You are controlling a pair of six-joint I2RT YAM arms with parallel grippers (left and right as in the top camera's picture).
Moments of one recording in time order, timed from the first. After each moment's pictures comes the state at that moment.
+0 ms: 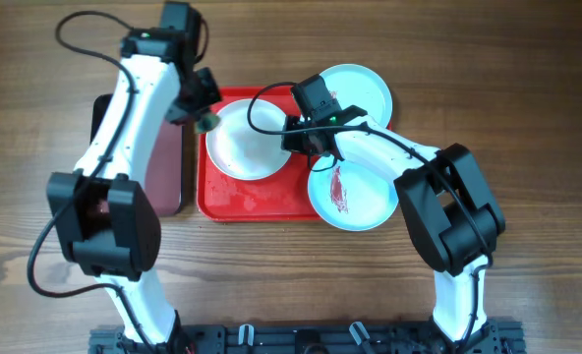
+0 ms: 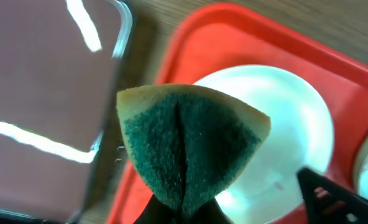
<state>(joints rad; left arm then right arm) -0.17 1.98 1.75 -1.15 -0.02 -0.54 0.54 2.10 1.37 -0.36 -0.16 0.69</state>
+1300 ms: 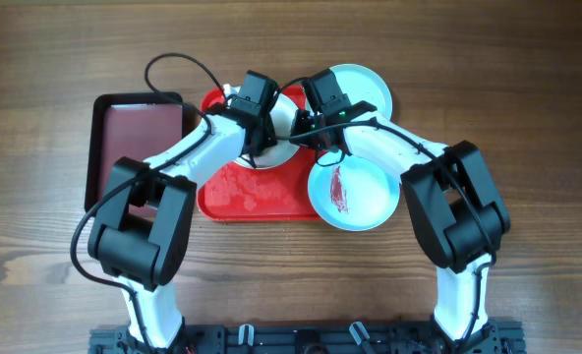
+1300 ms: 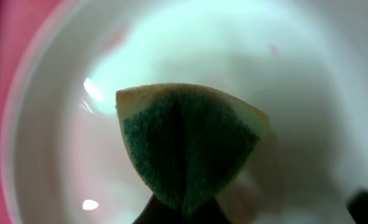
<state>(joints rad) -0.40 1.98 1.27 -0.49 -0.17 -0.60 0.50 2.10 1.37 -0.36 -0.15 0.70</state>
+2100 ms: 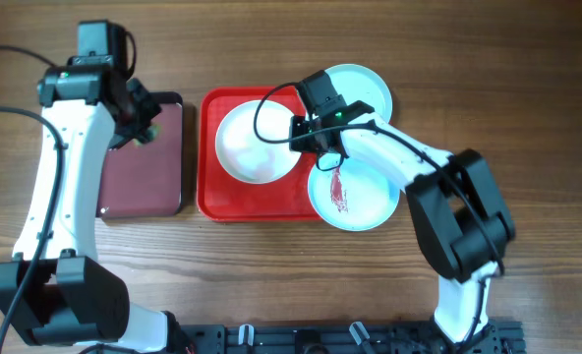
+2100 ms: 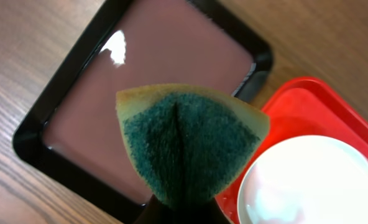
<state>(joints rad) 0.05 1.67 1.54 -1.13 -0.13 -0.62 0.54 2.03 1.38 -0.46 -0.07 0.54</state>
